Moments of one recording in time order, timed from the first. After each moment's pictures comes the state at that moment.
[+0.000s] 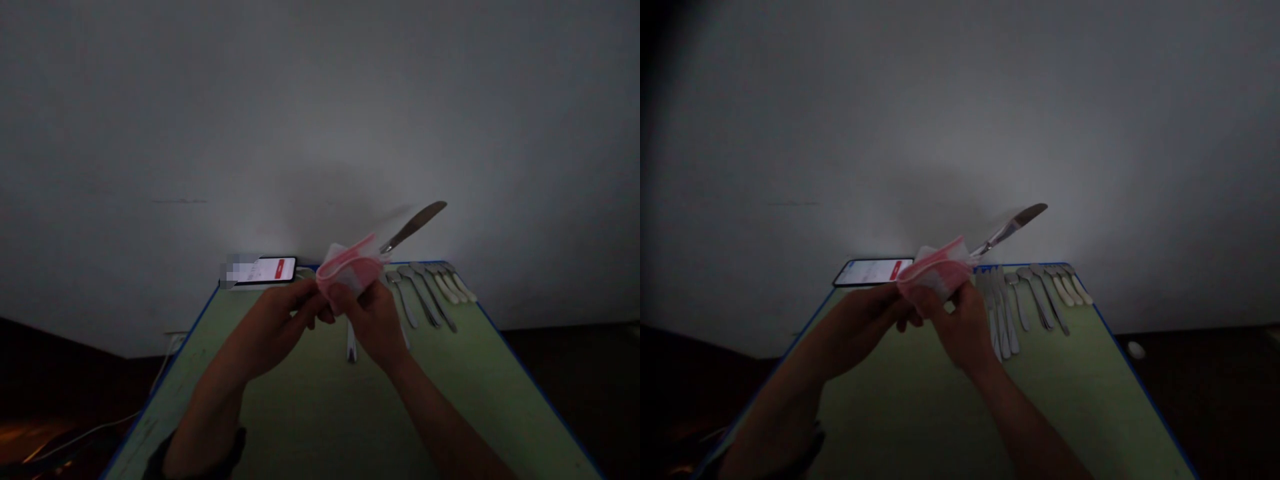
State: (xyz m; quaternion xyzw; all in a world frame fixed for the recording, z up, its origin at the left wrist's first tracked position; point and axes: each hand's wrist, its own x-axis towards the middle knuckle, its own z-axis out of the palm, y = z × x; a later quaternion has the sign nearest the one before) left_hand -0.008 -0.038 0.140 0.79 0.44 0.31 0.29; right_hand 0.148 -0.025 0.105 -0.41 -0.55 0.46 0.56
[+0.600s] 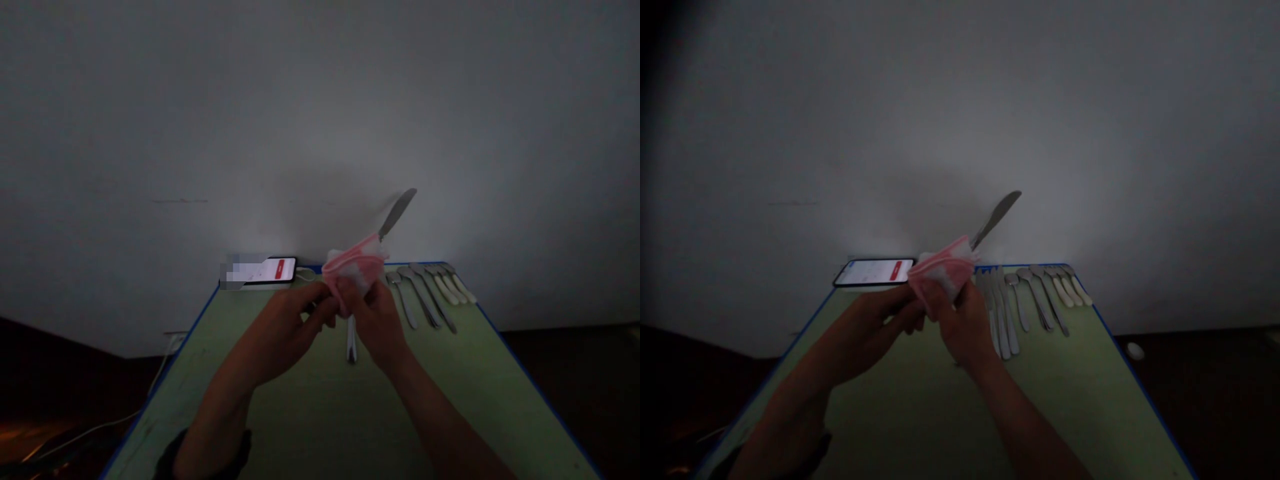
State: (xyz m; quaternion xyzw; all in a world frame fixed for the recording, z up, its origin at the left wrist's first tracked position) left_hand 0.003 -0.042 0.142 0.79 0.45 0.30 0.28; right_hand 0.148 -0.023 0.101 -0.41 -0.53 0.47 0.57
